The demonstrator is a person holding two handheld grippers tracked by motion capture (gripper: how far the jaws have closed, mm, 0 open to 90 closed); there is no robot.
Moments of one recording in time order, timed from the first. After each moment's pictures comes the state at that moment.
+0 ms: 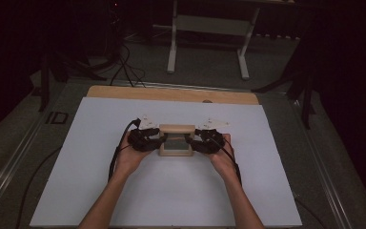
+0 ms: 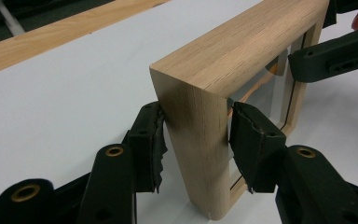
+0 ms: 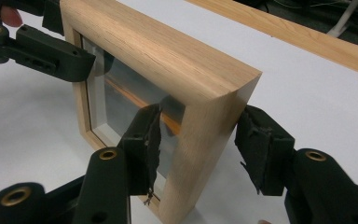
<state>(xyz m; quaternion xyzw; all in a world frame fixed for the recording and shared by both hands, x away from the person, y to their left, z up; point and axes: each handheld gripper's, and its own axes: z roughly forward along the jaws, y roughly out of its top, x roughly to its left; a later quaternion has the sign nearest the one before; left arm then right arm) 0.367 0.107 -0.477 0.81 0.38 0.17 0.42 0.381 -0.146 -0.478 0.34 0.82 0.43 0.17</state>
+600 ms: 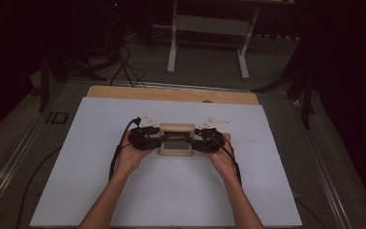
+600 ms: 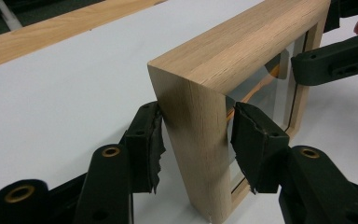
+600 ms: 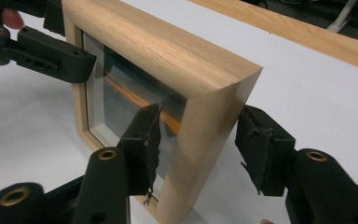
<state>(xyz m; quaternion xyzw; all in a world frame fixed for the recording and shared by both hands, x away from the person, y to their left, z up) 0.374 0.107 -0.479 0.80 0.39 0.16 0.42 0.385 -0.146 -0.479 0.35 0.82 0.43 0.16</state>
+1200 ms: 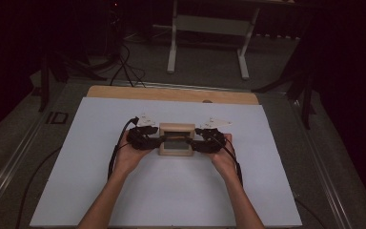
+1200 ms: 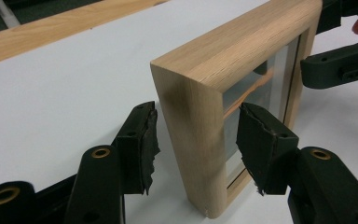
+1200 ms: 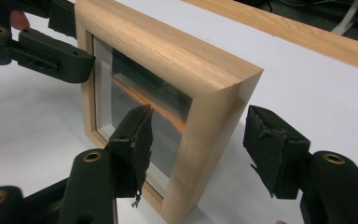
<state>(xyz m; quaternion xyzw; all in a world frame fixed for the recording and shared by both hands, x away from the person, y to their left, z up) 0.369 0.112 -0.474 0.80 0.39 0.16 0.43 0.382 -0.149 -0.476 0.34 0.82 0.44 0.15</state>
